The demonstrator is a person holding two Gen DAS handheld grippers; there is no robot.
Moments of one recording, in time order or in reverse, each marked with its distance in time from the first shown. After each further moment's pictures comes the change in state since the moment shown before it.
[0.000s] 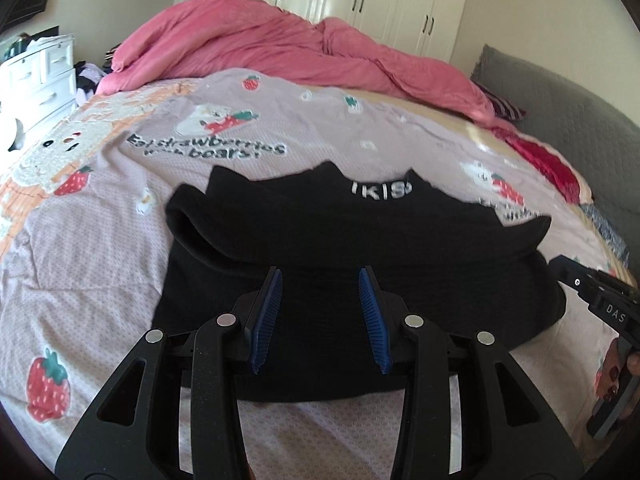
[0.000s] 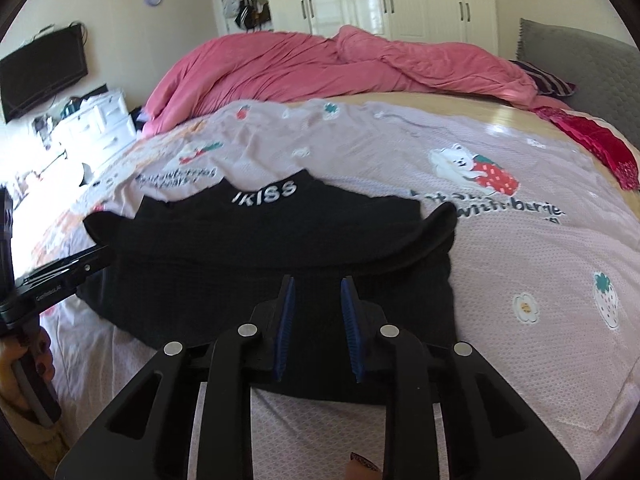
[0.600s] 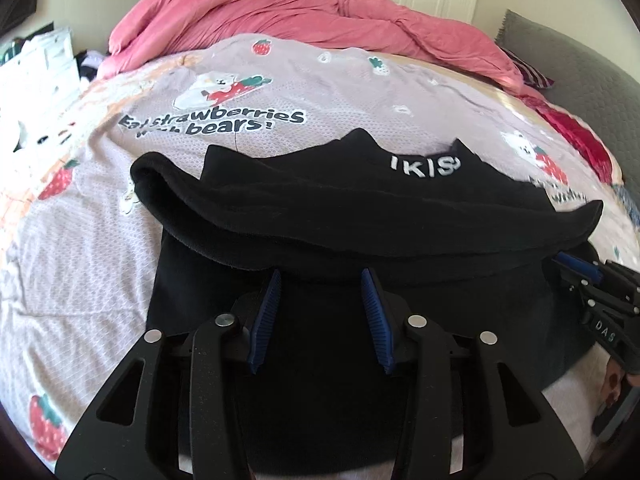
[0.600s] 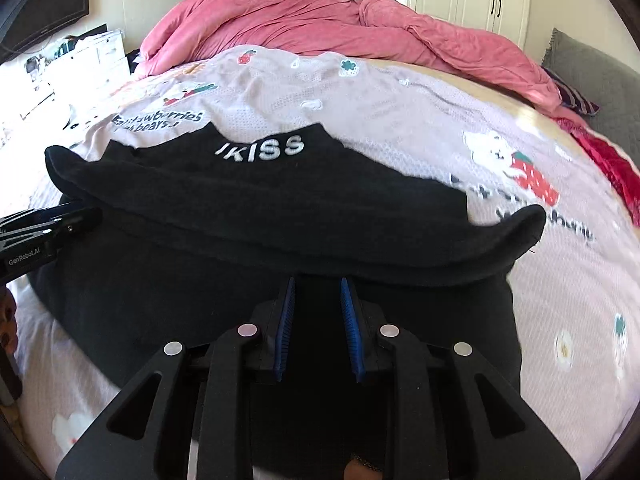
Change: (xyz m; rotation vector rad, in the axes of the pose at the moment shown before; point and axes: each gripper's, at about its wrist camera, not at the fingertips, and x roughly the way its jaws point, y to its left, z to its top) left arm 0.062 0.013 0.021 0.004 0.122 0.086; right arm 0.086 0.017 0.015 -0.128 0.129 -0.071
